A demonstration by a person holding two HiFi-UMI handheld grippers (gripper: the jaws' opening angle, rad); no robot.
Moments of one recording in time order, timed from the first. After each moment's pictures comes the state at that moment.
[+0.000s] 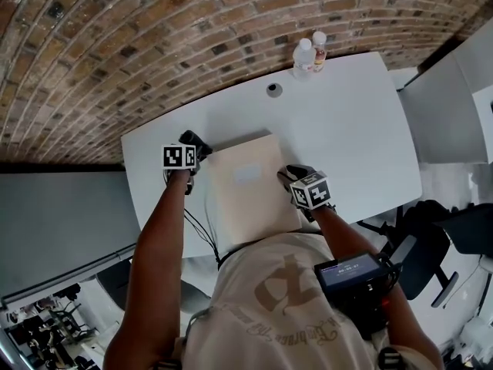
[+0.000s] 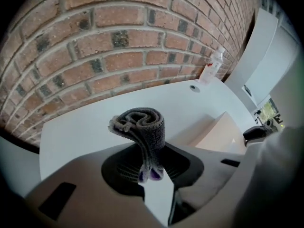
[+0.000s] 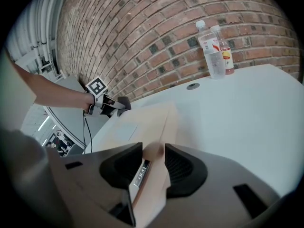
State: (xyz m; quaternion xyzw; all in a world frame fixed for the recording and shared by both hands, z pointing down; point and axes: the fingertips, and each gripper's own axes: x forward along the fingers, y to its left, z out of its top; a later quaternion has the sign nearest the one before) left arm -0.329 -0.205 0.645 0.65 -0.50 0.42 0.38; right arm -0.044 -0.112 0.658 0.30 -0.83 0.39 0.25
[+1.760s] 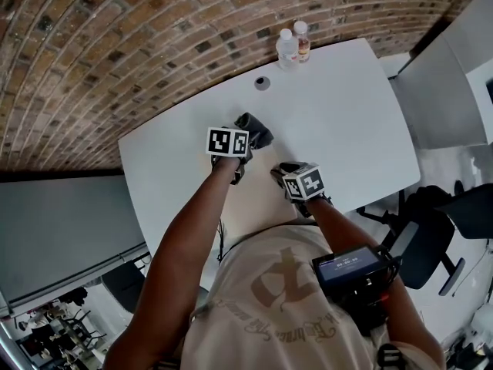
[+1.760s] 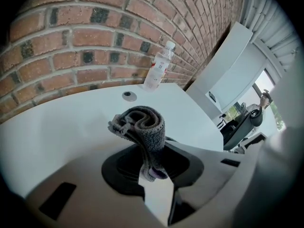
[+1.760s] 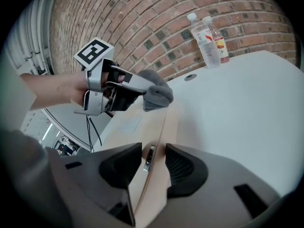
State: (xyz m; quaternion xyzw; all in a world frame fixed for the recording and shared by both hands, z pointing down) left arm -0.088 -0.210 0.627 0.76 -0.37 0.34 0.41; right arm -0.039 -0.090 0.661 0.29 -0.81 0.43 0.26
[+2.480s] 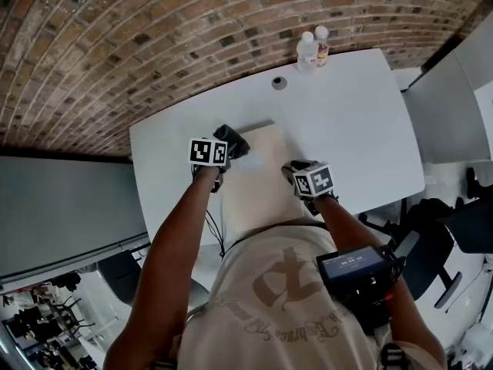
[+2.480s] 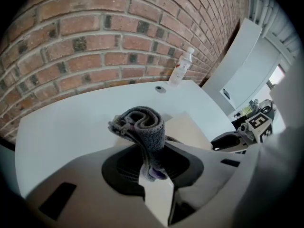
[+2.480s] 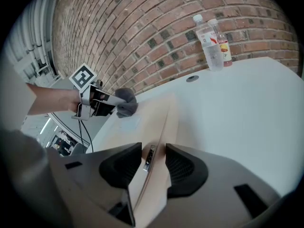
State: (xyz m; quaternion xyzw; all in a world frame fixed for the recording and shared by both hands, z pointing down) left arm -0.212 -0.167 0.626 0.72 -0.43 0.37 0.40; right arm -0.039 -0.090 0.662 0.29 -0.82 0.41 0.27
